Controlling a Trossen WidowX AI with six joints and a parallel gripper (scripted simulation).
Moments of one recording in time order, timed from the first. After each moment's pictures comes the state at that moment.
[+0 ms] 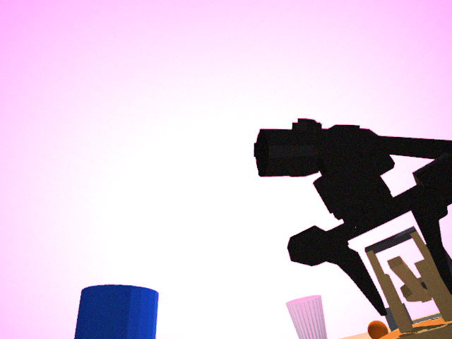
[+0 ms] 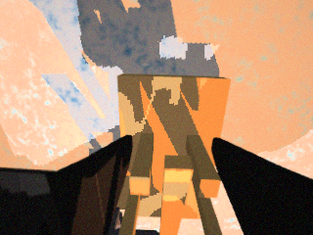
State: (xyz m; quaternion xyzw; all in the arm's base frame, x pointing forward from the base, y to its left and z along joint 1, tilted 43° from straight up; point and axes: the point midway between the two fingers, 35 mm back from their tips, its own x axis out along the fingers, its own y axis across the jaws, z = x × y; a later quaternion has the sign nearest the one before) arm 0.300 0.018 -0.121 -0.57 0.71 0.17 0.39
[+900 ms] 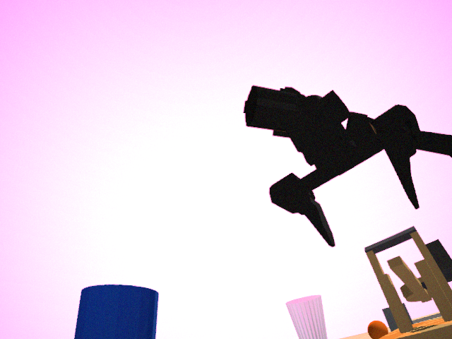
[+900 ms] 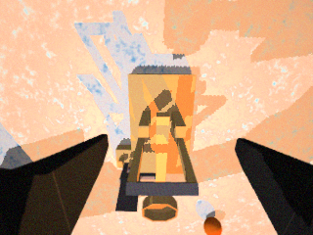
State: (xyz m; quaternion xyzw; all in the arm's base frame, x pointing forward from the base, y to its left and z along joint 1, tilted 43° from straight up) arm 0.308 0.071 -0.067 -0.57 0.70 0.16 0.40
